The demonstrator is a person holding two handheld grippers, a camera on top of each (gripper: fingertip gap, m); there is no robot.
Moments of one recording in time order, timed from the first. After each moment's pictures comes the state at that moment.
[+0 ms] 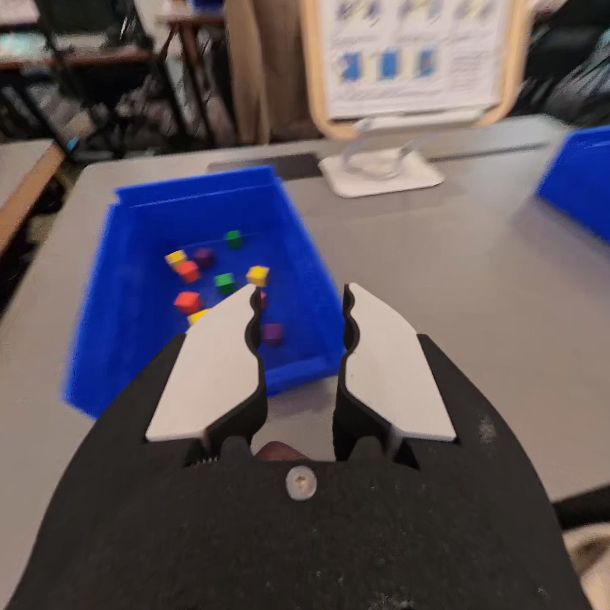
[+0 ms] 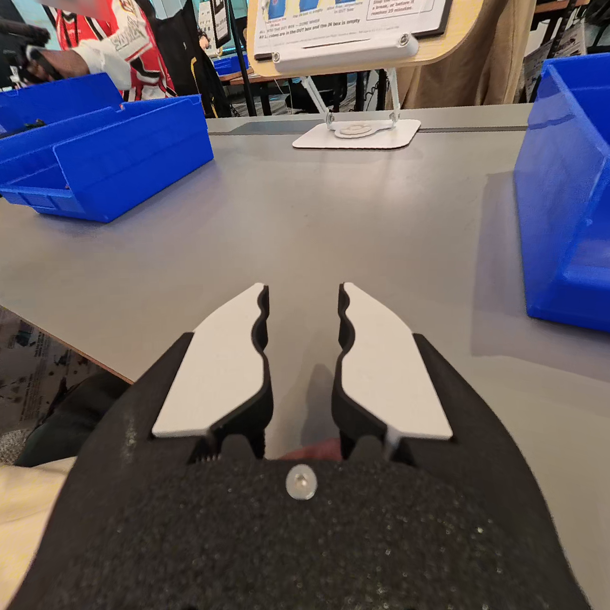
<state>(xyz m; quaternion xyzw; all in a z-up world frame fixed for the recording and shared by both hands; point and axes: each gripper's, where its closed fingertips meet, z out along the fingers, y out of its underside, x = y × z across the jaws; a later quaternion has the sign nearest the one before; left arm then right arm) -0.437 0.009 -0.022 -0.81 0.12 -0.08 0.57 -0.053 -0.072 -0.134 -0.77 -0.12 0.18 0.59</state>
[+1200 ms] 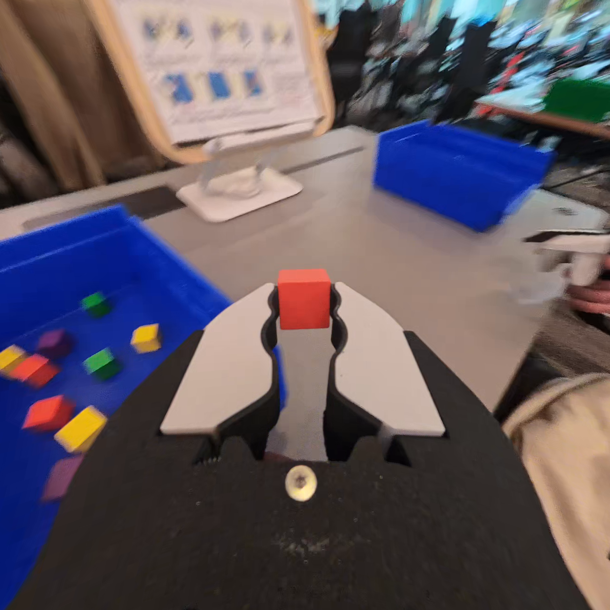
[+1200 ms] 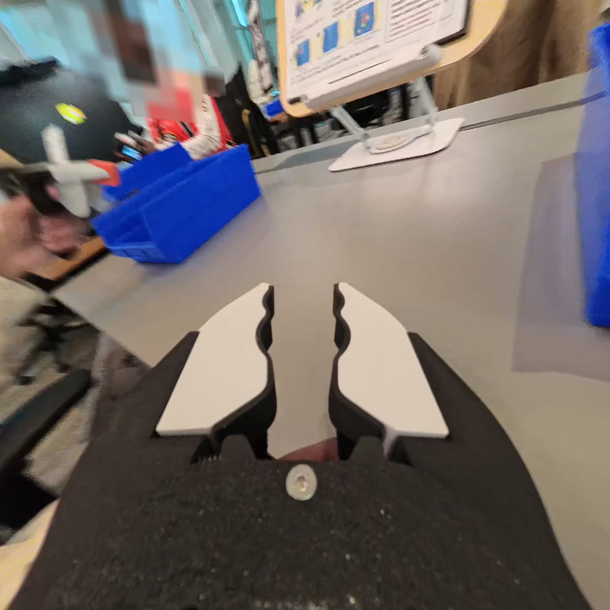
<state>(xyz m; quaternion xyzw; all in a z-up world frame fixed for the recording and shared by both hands) -0.393 0.018 -0.031 -0.75 0.29 -0.25 0.54 -0.055 -0.075 -0.113 -0.75 -0.09 0.30 0.59</state>
